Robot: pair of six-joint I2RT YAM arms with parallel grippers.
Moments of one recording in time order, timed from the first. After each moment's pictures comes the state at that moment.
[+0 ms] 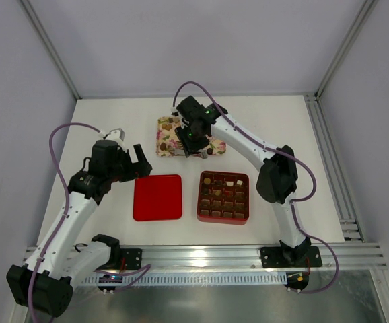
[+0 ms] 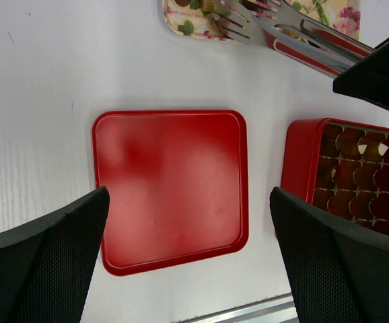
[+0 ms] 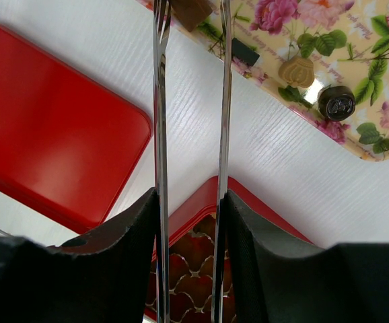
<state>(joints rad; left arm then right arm) -0.27 0.93 0.88 -0.65 0.05 -0.44 0.74 2.14 2.09 -1.06 -0.04 0.18</state>
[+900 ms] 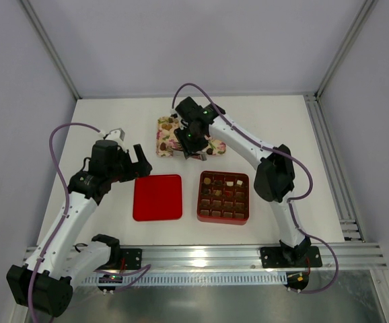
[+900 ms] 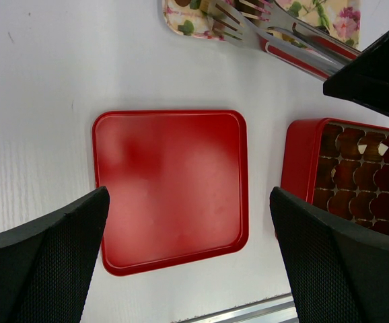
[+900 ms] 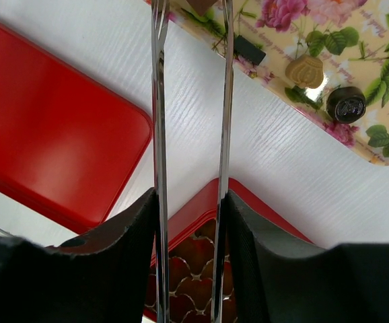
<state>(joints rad) -0.27 0.93 0.88 -0.65 0.05 -0.44 0.74 2.17 2.11 -1.07 -0.05 0.18</state>
